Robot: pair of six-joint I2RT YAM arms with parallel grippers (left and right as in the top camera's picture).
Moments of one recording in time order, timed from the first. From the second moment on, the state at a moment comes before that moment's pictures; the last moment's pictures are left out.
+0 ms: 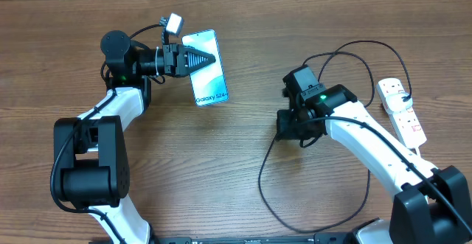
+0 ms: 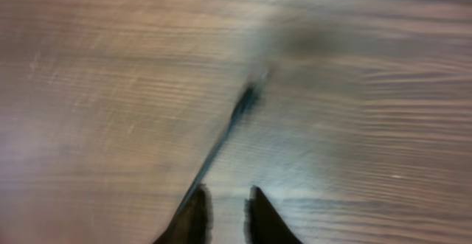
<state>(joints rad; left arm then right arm) 0.02 1.94 1.09 1.00 1.56 -1.31 0.45 1.61 1.12 -0.89 -0.13 0.42</state>
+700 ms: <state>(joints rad) 0.02 1.94 1.09 0.99 1.56 -1.31 0.51 1.86 1.12 -0.76 -0.01 0.85</state>
